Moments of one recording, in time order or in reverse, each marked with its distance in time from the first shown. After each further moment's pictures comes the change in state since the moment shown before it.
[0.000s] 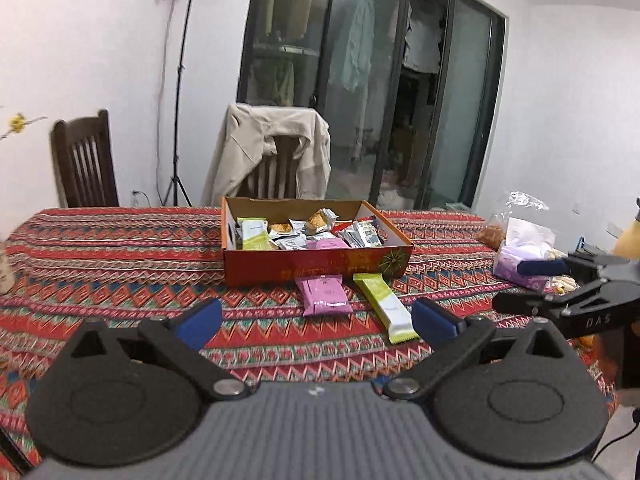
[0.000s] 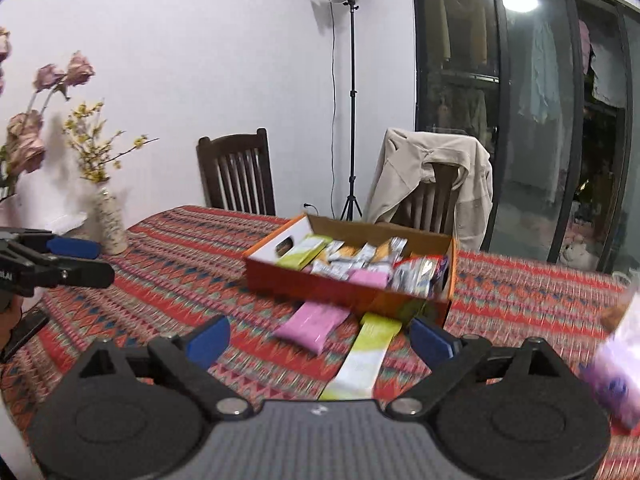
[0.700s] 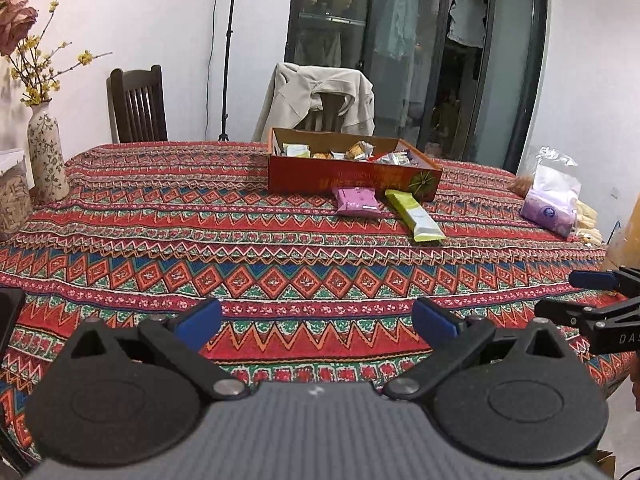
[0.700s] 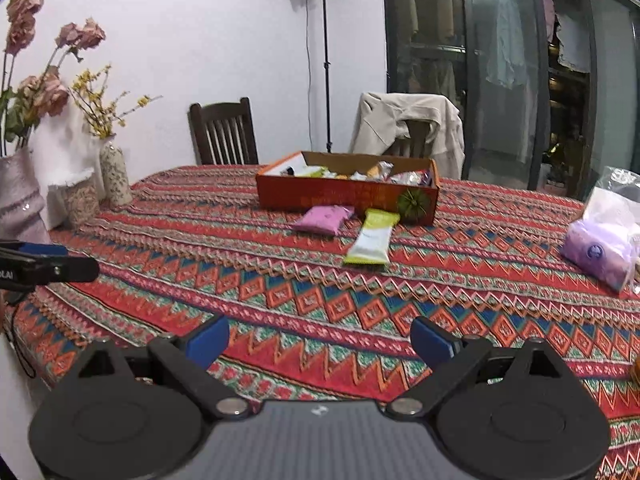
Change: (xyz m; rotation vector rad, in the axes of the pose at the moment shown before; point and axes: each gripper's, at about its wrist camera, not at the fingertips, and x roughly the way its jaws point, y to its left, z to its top) left arm -0.044 -0.013 -0.096 -0.053 0.108 0.136; right arm -0.067 0.056 -0.123 0.059 0.065 -0.089
